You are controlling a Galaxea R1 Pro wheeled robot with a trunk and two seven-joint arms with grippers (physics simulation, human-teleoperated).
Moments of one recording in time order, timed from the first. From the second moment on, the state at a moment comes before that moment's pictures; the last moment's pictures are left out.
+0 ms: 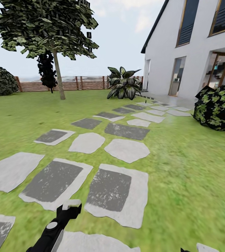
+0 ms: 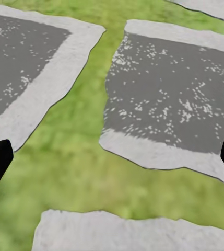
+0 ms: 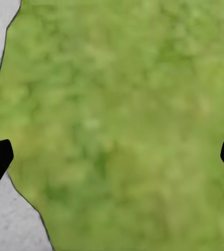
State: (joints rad) left arm -0.30 -0.01 0.00 -0.86 0.00 0.12 0.00; right arm 0.00 -0.02 -0.38 -1.05 0.02 0.32 0.02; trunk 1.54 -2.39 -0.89
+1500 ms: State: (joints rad) left arm -0.30 -0.01 0.00 -0.86 0.00 0.12 0.00; right arm 0.00 -0.02 -0.38 -1.05 0.02 0.32 0.02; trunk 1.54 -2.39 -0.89
